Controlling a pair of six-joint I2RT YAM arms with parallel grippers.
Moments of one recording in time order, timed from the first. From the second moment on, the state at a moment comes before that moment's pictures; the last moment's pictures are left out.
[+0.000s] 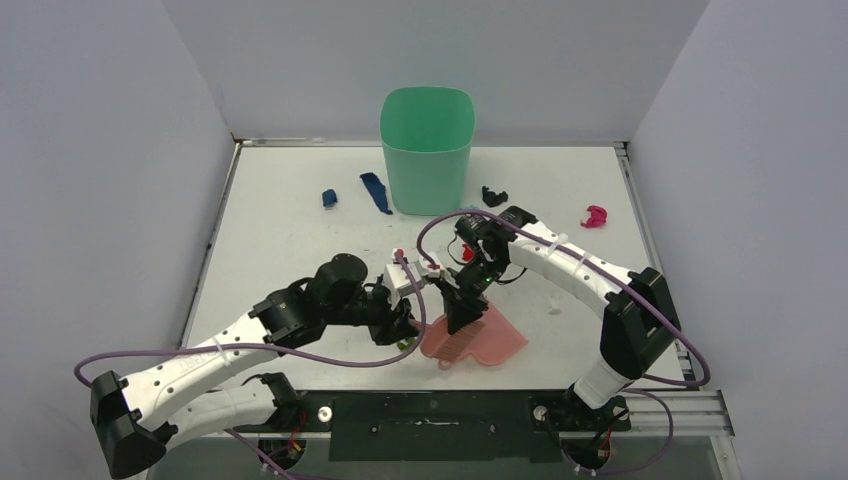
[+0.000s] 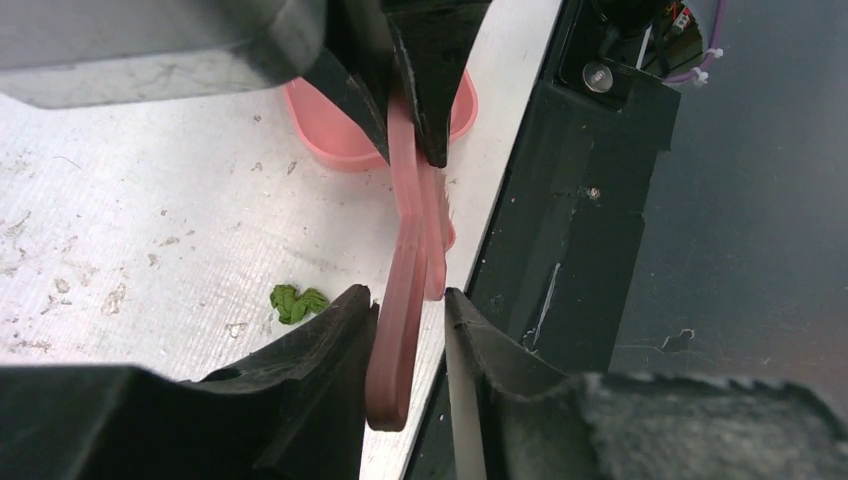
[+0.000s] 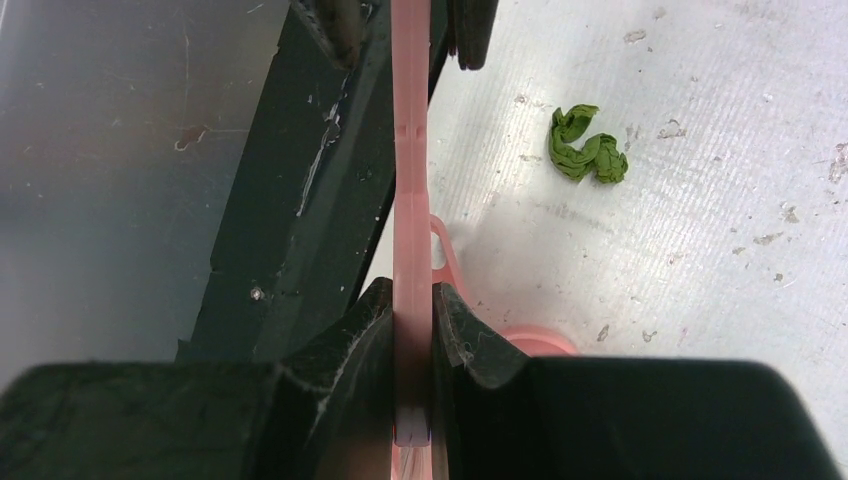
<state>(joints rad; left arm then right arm) -0.94 0.94 0.81 -0.44 0.36 -0.07 0.70 1.62 1.30 -1.20 -0.95 -1.06</state>
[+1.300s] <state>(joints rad) -0.89 0.68 0.68 -0.47 -0.20 -0.17 0.52 1.33 1.16 -0.83 -0.54 -0.60</state>
